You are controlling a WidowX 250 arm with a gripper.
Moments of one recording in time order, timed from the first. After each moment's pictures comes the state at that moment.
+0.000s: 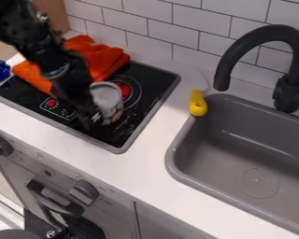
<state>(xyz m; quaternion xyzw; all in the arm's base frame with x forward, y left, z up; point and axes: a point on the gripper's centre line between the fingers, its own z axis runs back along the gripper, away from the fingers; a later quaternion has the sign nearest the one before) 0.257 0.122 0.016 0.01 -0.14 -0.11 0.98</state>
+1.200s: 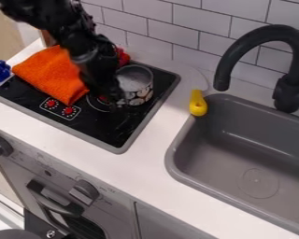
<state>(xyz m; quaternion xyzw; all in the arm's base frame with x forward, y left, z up) 0.277 0.117 0.025 0.01 -0.13 -0.15 0.98</state>
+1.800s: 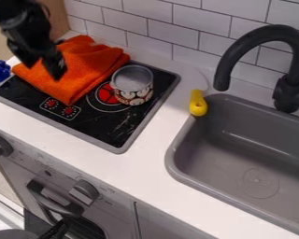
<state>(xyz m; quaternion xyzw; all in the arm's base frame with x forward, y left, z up) 0.261 0.207 0.078 0.06 -0.17 0.05 0.98</state>
